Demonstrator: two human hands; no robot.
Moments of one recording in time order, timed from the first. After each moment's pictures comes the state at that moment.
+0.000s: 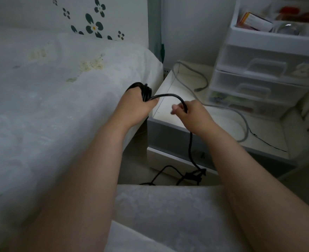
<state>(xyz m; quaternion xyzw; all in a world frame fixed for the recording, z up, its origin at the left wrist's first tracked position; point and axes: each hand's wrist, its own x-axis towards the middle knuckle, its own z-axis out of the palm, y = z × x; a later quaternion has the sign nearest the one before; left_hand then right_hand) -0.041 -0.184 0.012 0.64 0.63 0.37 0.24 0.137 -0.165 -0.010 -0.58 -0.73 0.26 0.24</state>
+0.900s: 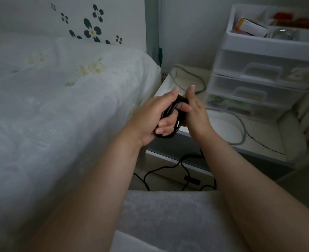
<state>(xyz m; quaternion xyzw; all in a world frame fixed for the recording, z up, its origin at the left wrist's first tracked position) -0.001 -0.211 0.029 0.52 0.32 0.43 0.66 0.129 -0.171 -0.001 -0.44 -0.57 0.48 0.51</state>
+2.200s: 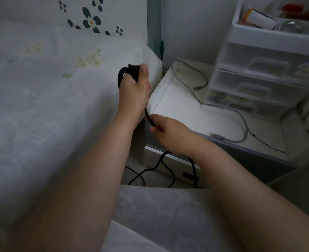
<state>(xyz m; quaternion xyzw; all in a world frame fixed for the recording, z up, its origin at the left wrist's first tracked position) -0.017 -0.172 0.023 0.46 0.55 0.62 0.32 0.103 -0.211 -0.001 -0.47 -0.81 0.32 0.13</state>
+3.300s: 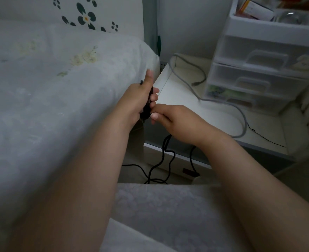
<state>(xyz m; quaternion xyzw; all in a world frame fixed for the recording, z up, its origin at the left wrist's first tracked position) -0.015 -0.174 0.018 0.44 0.59 0.44 0.51 0.126 -0.196 0.005 -0.40 -0.86 0.25 0.17</state>
